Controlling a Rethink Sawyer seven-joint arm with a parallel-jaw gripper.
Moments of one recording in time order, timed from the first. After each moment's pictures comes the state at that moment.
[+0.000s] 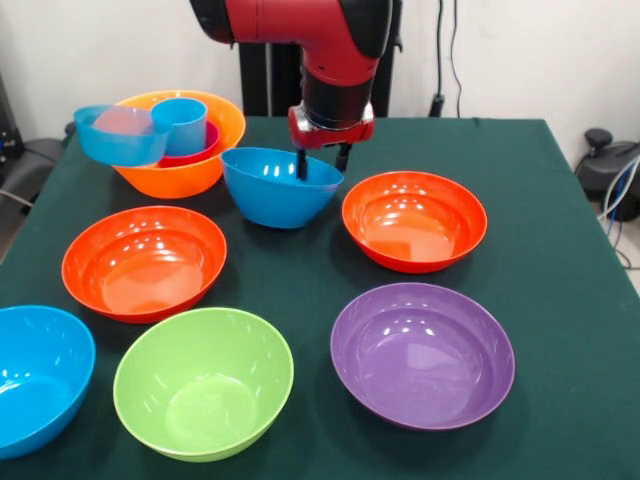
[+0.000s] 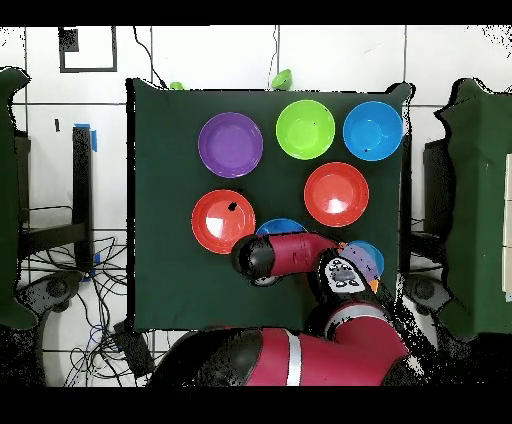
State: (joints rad) arm -0.33 -0.48 0.07 1.81 -0.42 0.48 1.58
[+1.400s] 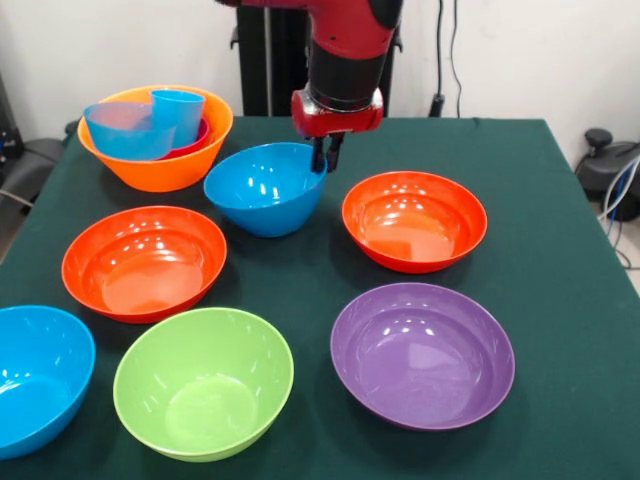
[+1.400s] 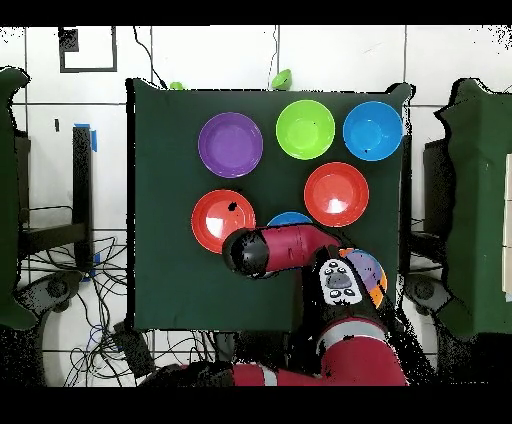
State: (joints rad) arm -0.29 -0.59 0.07 1.81 -0.42 0.48 1.58
